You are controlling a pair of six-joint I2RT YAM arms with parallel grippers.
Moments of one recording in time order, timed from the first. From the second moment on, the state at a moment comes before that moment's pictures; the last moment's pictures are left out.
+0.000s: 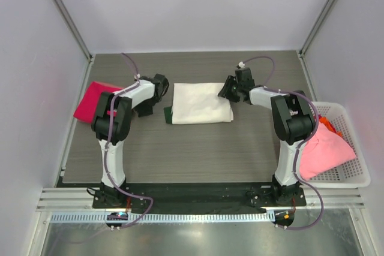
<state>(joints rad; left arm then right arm) -0.35 2.02 1.45 -0.93 -0.74 -0.57 0.27 1.99 1.21 0.03 -0.13 0.60</state>
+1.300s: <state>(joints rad) -0.43 2.00 1.65 -0.71 -0.26 -0.66 0.18 1.88 1.11 -0.01 -0.01 0.66</state>
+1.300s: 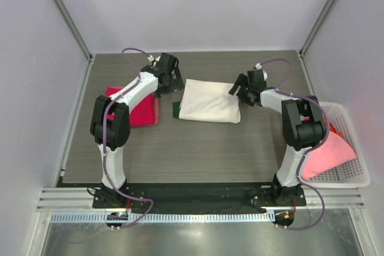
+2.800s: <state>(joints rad) -0.44 2.04 1.47 -0.29 0.13 -0.74 0.25 1.87 1.07 0.07 -0.18 0.65</state>
